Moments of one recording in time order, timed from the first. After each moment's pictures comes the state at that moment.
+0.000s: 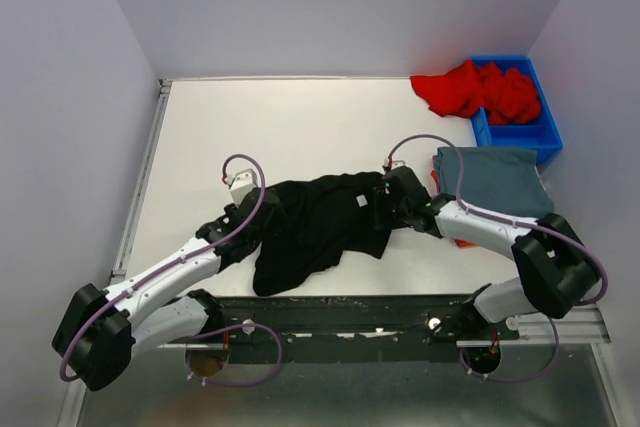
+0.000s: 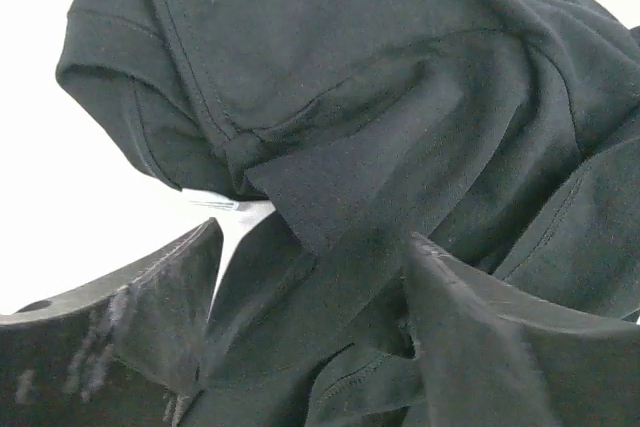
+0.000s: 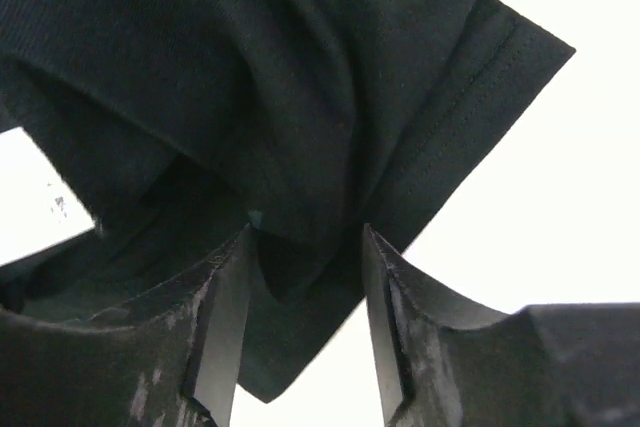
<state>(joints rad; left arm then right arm) -0.68 0.99 0.53 -0.35 -0.40 -0.86 0.64 1.42 0.69 -0.19 0.10 0.44</state>
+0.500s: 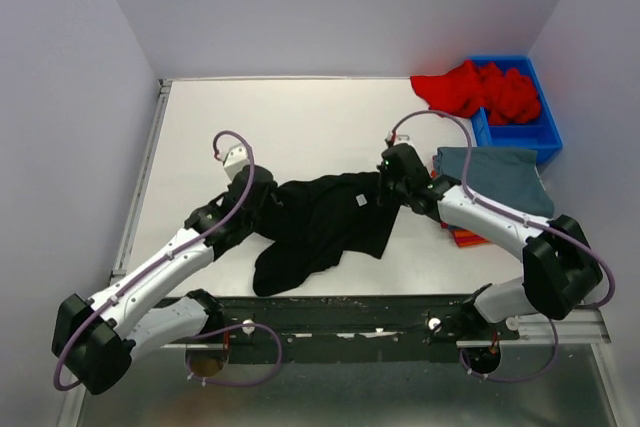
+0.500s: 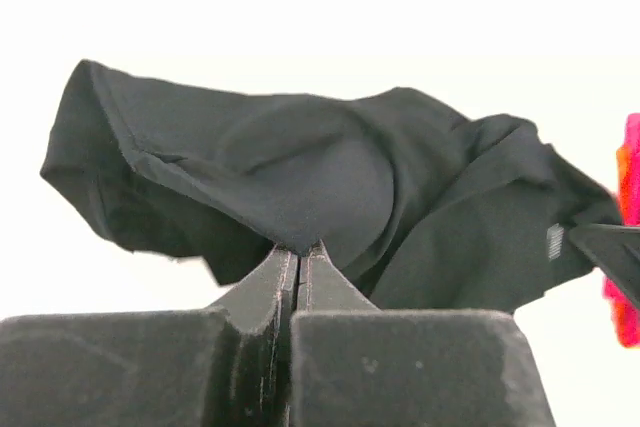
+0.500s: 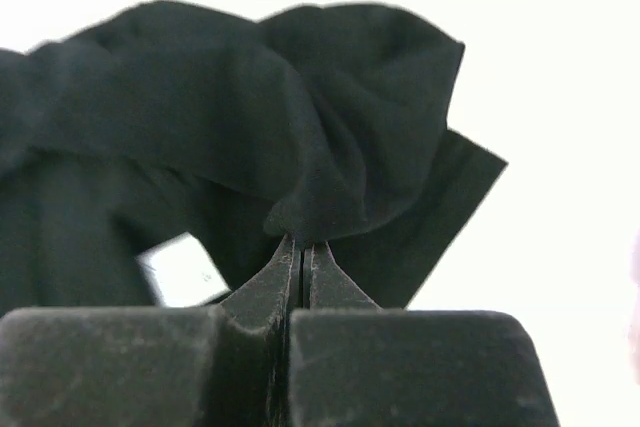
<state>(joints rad) -0.66 0.97 0.68 -0.39 -0.40 -0.84 0.63 1.43 0.87 -0.28 0.19 0.47</state>
